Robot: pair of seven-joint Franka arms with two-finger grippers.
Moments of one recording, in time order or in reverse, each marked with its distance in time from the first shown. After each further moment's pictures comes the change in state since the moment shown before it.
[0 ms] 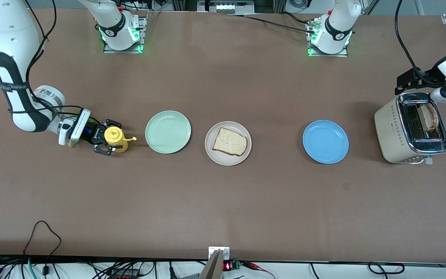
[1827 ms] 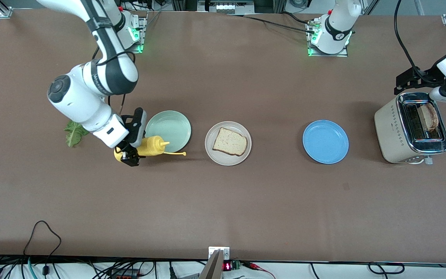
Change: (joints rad) left arm -0.007 0.000 -0.001 0.009 0.000 0.000 0.000; right arm 0.537 -0.164 -0.054 0.243 -1.150 0.466 1.134
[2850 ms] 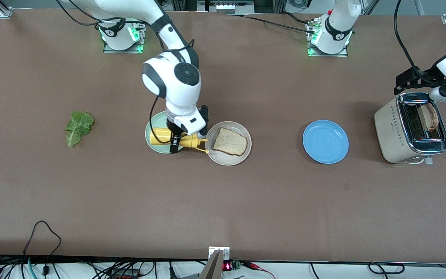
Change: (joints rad) left arm -0.001 0.000 0.000 0.000 0.000 0.000 0.000; right arm 0.300 0.211 0.004 0.192 -0.702 -0.249 0.792
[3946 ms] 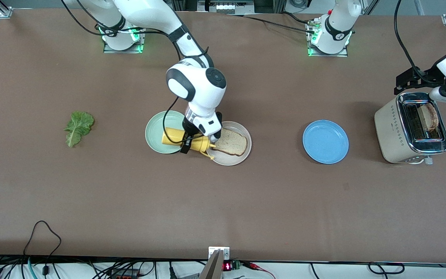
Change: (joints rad) left arm 0.000 0.000 0.000 0.000 0.000 0.000 0.000; right arm 0.052 0.091 -0.036 0.108 -0.064 -0.061 0.163
